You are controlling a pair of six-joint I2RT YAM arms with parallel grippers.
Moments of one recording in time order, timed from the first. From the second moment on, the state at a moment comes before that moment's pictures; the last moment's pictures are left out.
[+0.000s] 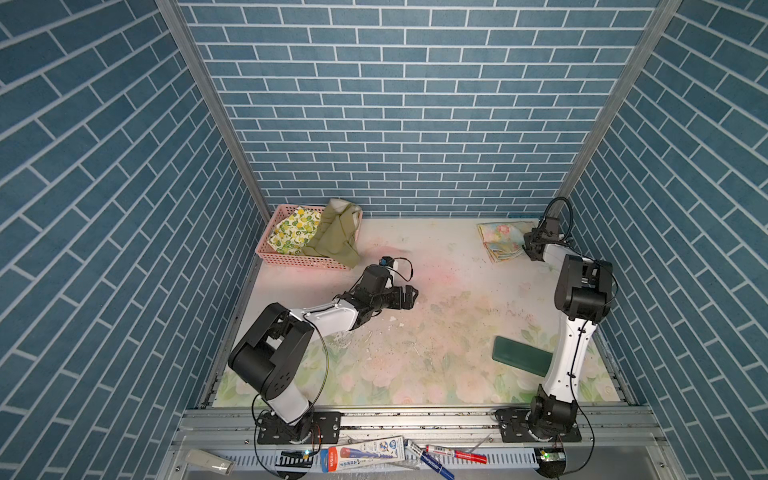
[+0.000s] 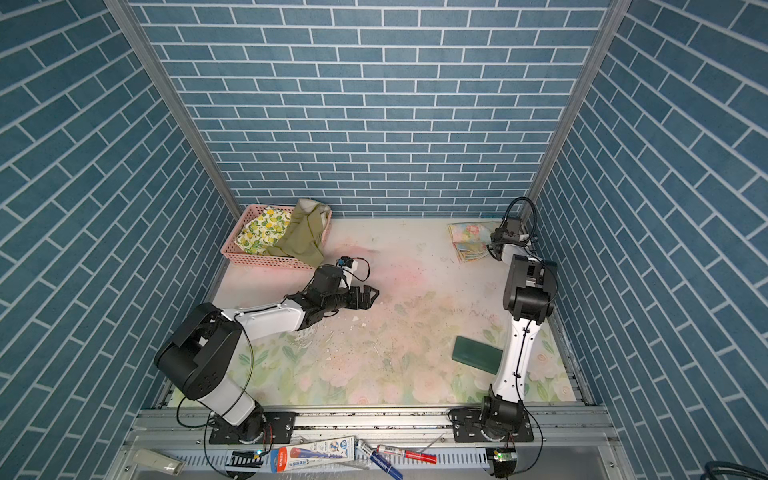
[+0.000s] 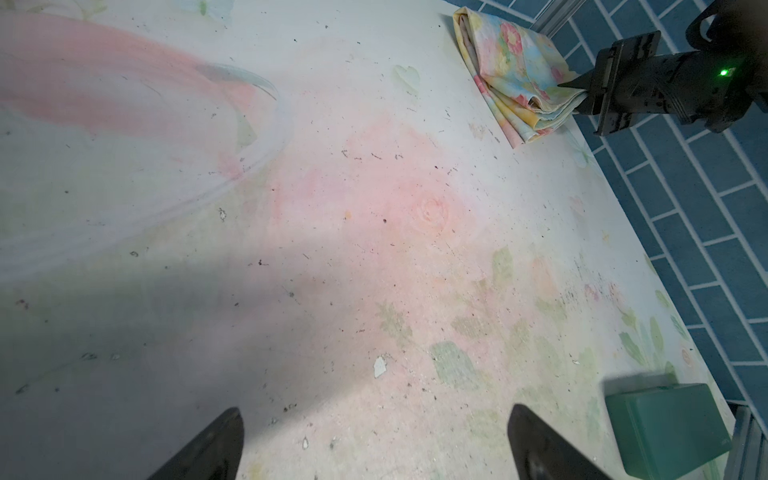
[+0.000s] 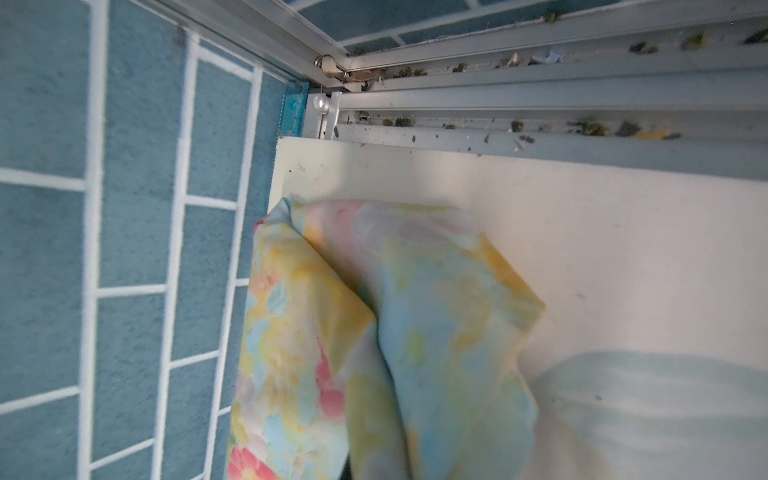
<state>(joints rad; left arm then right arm) -0.60 1.64 0.82 0.19 0.18 -0.49 -0.14 2.31 1.68 -0.10 0.09 1.17</state>
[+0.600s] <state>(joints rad) -0.60 1.60 0.87 0.03 0.11 -0.51 -0.15 2.08 1.58 -0.43 0.13 1.01</state>
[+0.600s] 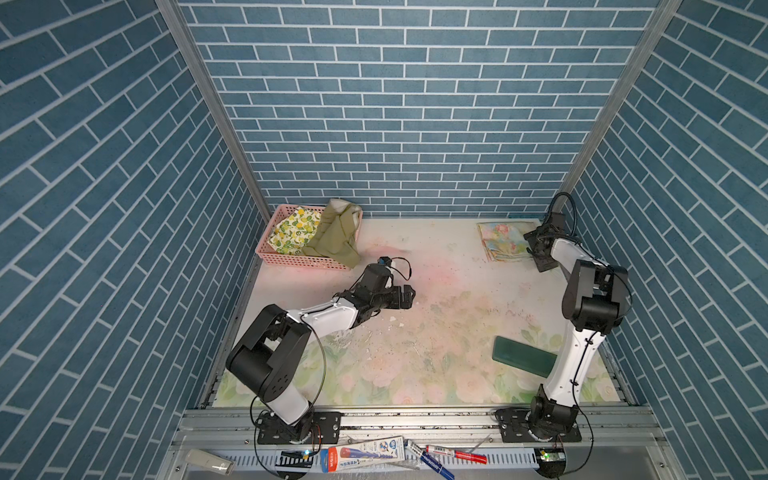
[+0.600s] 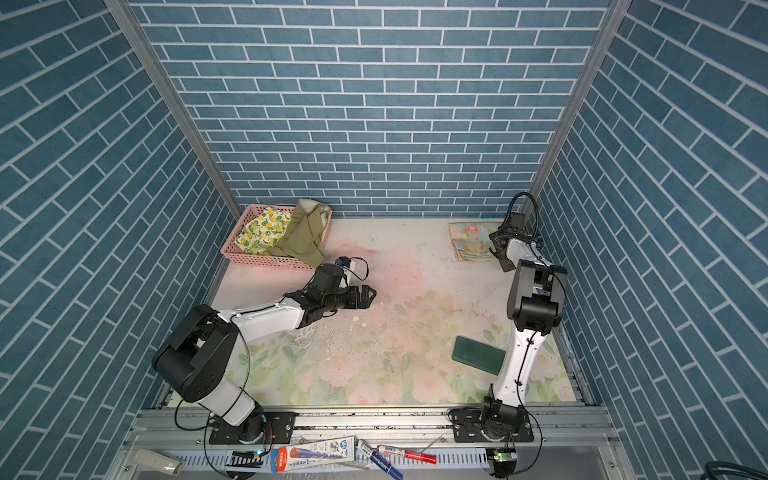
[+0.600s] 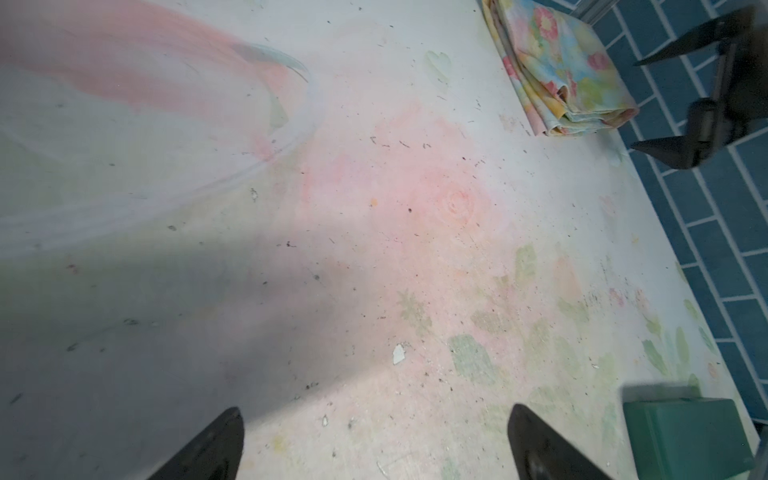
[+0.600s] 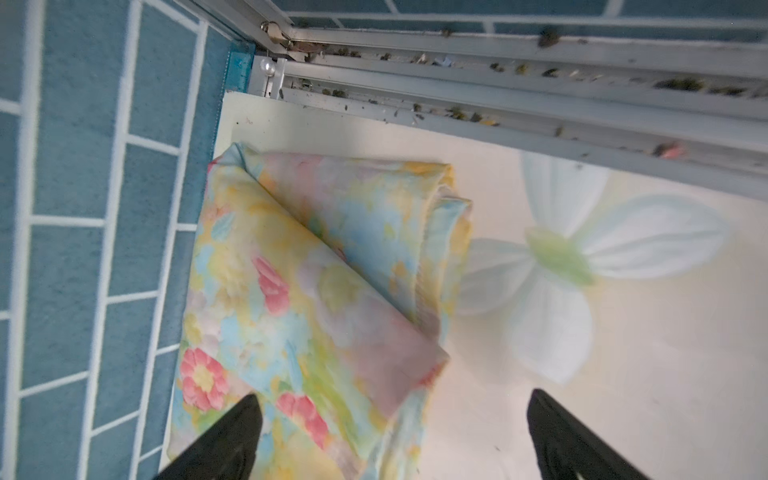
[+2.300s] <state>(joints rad) -0.12 2.38 2.32 -0.99 -0.22 -0.28 0.78 1.25 0.67 0.13 0.05 -0.13</state>
